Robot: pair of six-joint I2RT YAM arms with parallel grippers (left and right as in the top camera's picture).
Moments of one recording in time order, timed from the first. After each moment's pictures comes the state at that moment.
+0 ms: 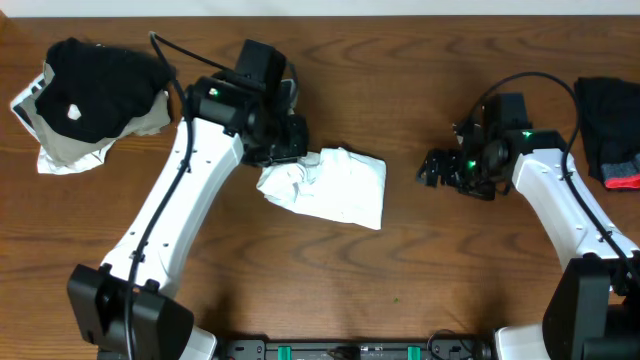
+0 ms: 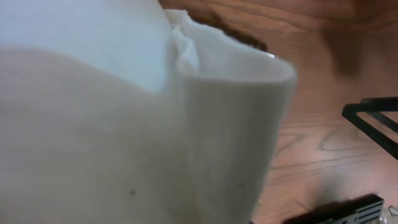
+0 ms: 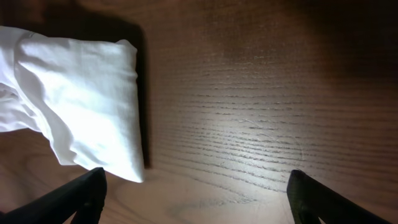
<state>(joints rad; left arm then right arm) -0.37 1.67 1.59 -1.19 0.27 -0.40 0.06 1.62 1.10 -0.85 -0.37 0.25</state>
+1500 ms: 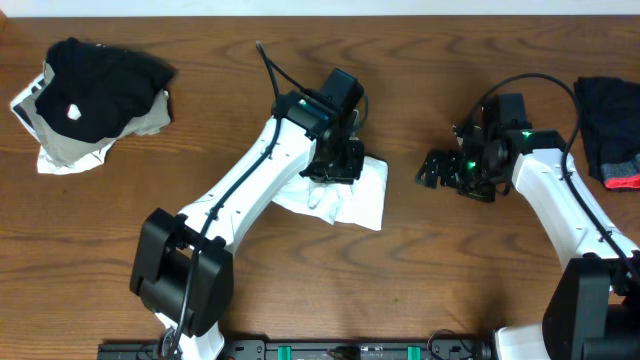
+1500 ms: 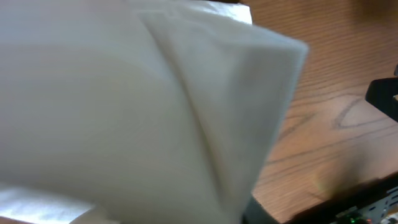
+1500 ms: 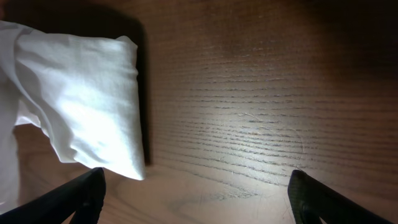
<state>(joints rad) -0.58 1.87 1.59 -1.09 0.27 -0.43 0.06 1.62 1.10 -0.87 -0.37 0.25</state>
